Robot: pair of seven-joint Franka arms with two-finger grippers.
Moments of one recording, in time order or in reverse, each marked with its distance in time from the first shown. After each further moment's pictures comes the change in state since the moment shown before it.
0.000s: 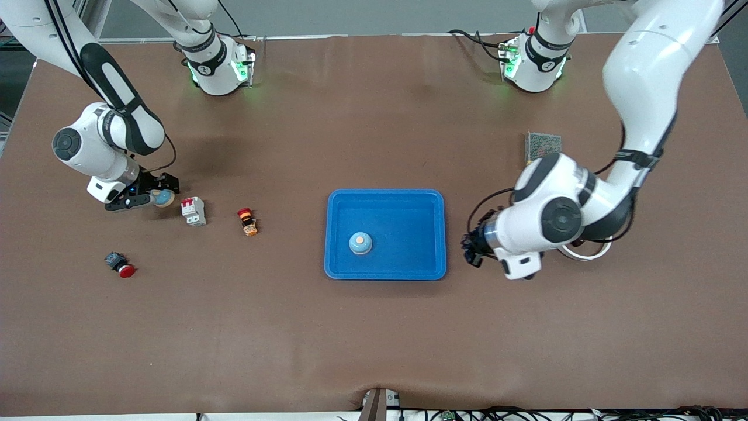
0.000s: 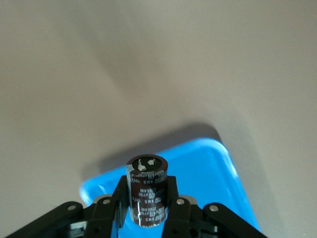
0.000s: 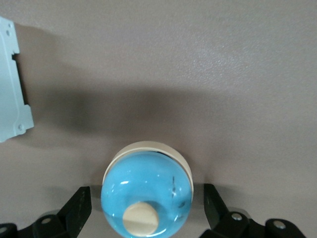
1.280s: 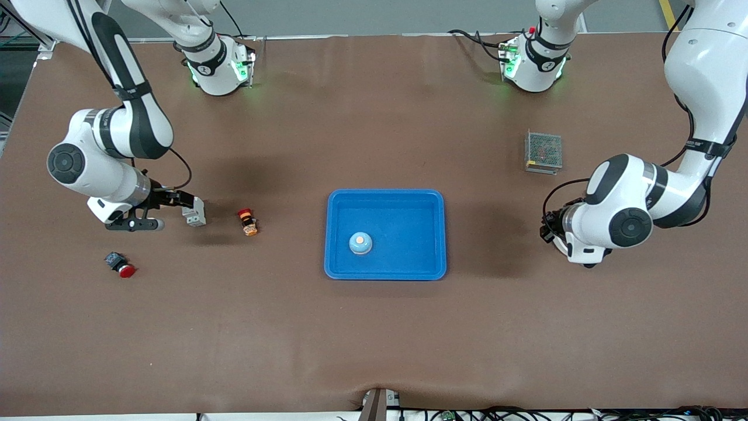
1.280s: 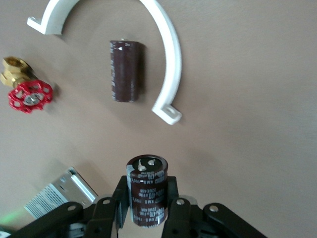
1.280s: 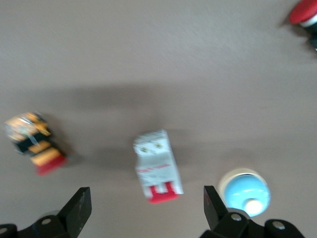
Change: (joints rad) left arm 0.319 -0.080 -0.012 -0.335 0.215 -0.081 0.448; right arm 0.282 -0.107 0.040 0.320 0.002 -0.455 0.573
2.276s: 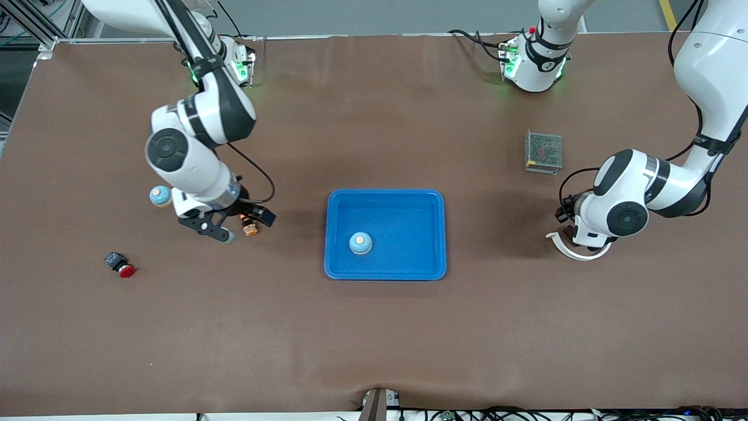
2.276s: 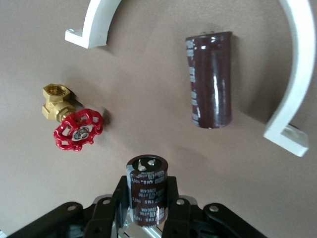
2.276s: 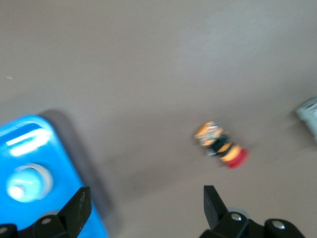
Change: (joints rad) left arm 0.131 -0.010 0.000 -0.151 0.125 0.001 0.156; right arm 0.383 0.100 0.004 0.240 0.069 0.026 0.743
